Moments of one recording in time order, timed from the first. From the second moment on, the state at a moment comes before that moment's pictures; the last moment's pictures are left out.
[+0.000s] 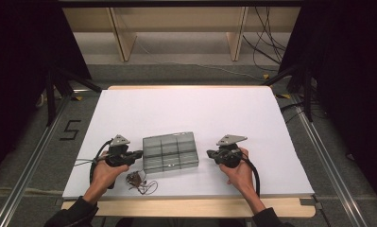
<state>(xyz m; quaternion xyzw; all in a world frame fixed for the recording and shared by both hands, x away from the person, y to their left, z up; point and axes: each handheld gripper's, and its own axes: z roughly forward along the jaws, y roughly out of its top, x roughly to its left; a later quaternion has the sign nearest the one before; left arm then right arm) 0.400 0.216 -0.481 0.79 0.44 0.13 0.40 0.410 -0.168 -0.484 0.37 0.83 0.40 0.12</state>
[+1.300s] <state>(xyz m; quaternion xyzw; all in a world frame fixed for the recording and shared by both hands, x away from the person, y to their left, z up) 0.389 0.156 -0.474 0.83 0.38 0.12 0.38 0.393 -0.194 -0.488 0.40 0.82 0.39 0.11</state>
